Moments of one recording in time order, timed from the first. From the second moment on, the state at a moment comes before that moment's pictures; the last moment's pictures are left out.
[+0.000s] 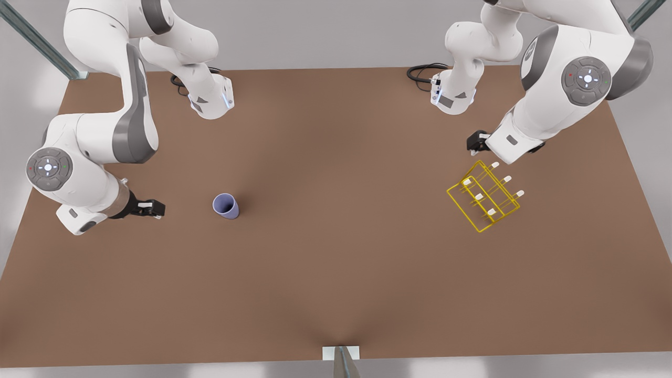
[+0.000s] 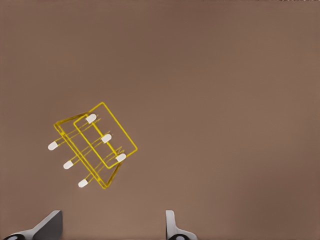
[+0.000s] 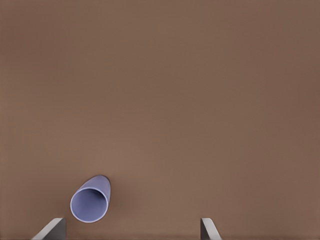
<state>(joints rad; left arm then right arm) -0.25 0.16 -0.02 -1.27 0.00 1.26 -0.19 0.07 0.30 0.02 -1.35 -0.10 1.57 0.08</state>
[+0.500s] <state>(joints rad) -0.25 0.16 -0.02 -1.27 0.00 1.26 -0.21 0.03 0.28 0.22 -1.75 -0.05 1.75 0.14</state>
